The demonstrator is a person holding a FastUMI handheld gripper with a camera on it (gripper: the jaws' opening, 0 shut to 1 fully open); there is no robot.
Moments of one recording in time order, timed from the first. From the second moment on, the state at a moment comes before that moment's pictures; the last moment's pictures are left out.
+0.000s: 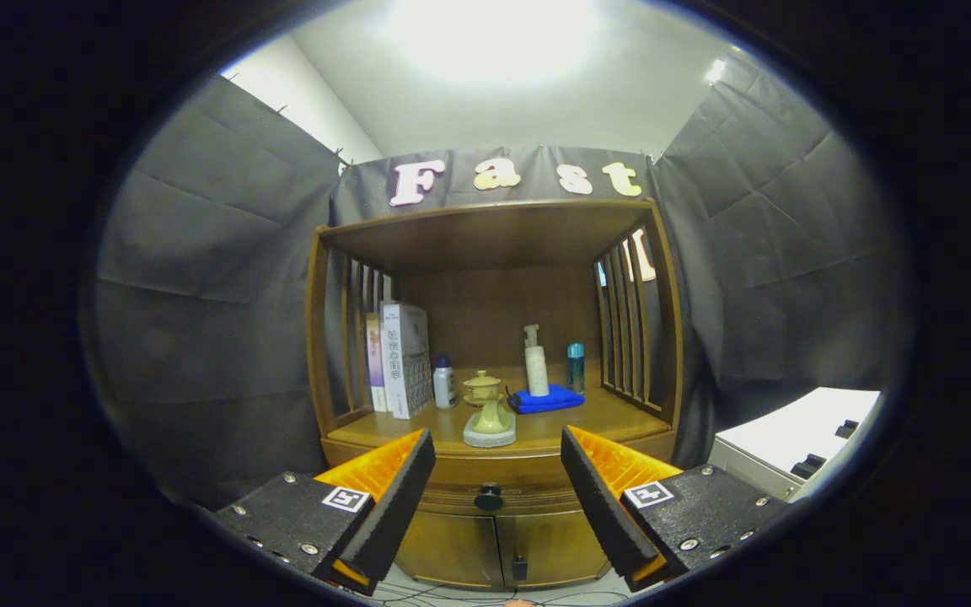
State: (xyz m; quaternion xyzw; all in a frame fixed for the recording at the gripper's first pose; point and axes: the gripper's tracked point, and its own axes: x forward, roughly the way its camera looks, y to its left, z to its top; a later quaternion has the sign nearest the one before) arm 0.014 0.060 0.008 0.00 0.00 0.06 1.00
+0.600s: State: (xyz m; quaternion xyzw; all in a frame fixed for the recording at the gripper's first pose) arm -0.040 0.047 -0.001 0.01 0.00 0.07 1.00
